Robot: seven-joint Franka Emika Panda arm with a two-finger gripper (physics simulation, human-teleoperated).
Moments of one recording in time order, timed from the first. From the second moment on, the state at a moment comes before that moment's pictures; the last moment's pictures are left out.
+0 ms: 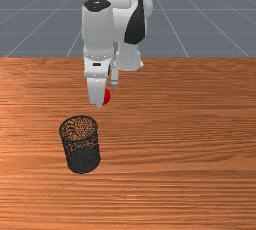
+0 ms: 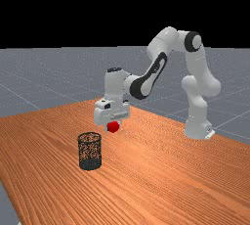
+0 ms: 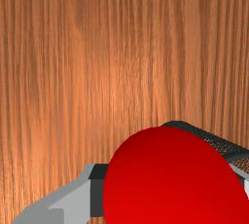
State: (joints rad) arm -0.09 0.37 -0.05 -1.94 -0.02 2.35 -0.91
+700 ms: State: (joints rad) arm -0.11 0.54 -0.05 -1.65 -0.03 2.21 -0.97
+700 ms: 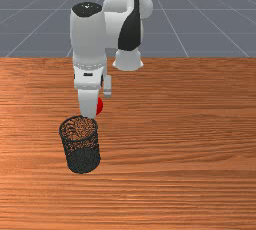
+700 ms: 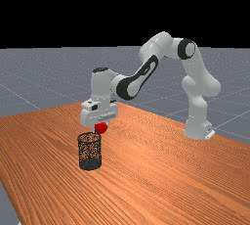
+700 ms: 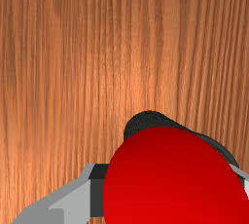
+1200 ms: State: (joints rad) arm -0.12 0.66 -0.06 -1.46 -0.03 2.09 -0.96
